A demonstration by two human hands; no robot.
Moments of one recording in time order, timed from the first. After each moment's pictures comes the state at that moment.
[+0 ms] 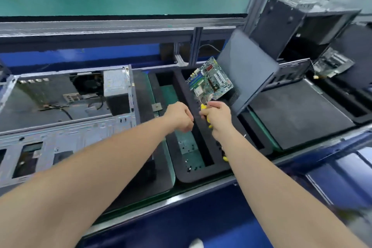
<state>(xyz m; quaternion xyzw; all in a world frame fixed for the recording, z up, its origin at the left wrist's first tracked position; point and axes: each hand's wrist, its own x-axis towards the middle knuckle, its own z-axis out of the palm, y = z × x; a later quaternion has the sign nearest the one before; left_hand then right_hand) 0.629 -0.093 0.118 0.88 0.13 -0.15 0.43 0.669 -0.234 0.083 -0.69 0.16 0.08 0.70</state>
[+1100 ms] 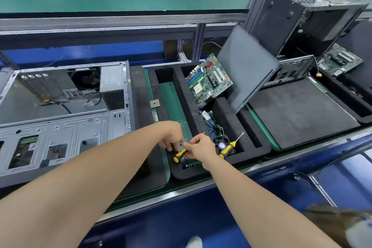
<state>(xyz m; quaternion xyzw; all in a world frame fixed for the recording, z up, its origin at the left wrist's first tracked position) 0.609 -0.095 0.096 0.87 0.08 -0.40 0.26 0.603 -0.241 0.005 -0.79 0.13 0.23 0.55</state>
